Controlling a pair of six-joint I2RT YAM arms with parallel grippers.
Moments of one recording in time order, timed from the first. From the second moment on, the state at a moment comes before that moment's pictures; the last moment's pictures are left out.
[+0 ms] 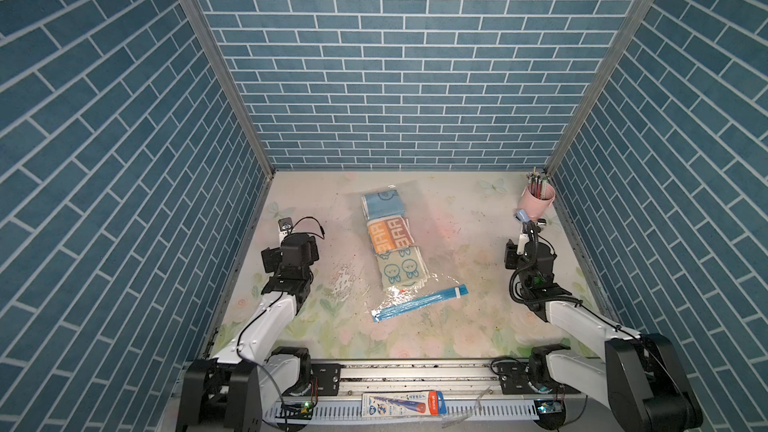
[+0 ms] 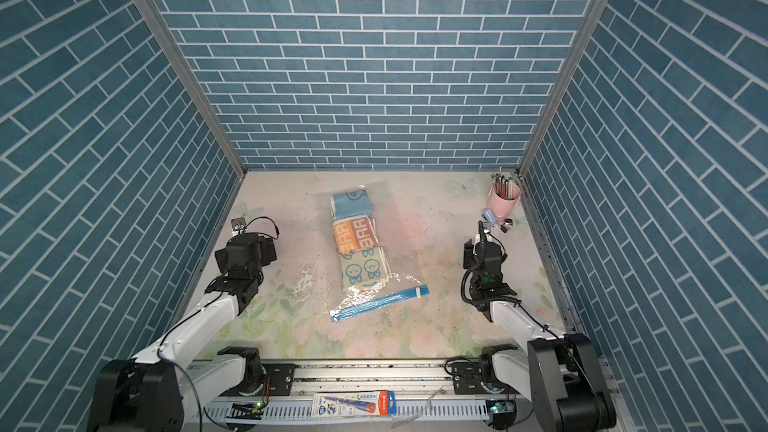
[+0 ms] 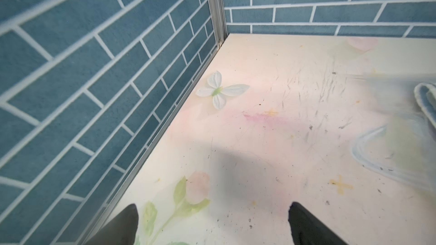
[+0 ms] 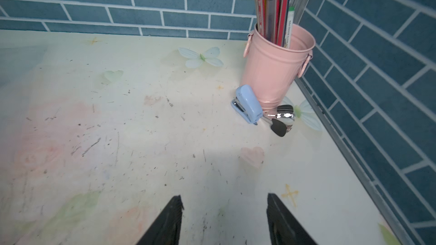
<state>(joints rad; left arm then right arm) -0.06 1.10 0.46 0.09 -0.52 -0.11 0.21 1.17 0.31 0.46 0.32 -0.01</state>
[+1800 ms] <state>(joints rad) 0.02 1.53 0.38 0.76 0.07 0.07 -0.12 1.50 0.41 0.68 -0.29 -0.02</state>
